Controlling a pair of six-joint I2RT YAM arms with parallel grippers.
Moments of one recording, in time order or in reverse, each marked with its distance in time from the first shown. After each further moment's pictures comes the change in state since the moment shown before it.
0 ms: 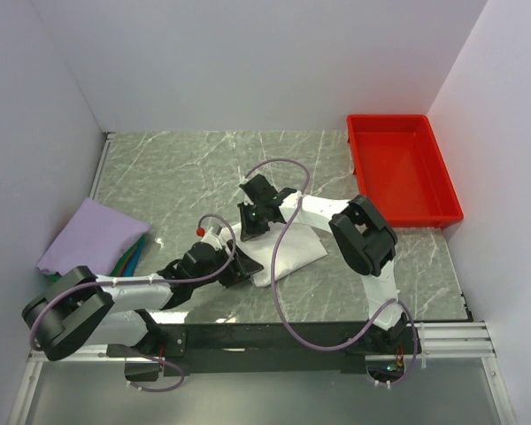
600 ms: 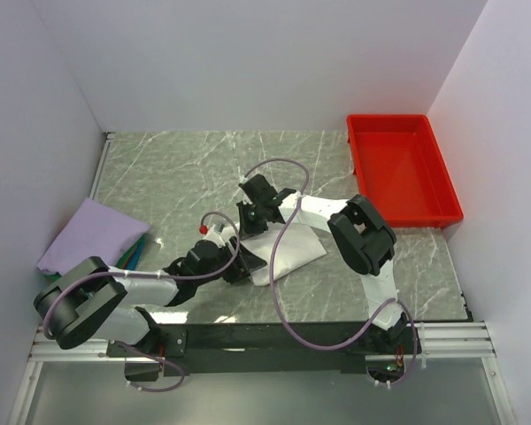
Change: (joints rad) left arm 0.000 0.099 0.019 0.112 -0.007 -0.021; right arm 0.000 0.012 0.000 0.036 -0.011 0.011
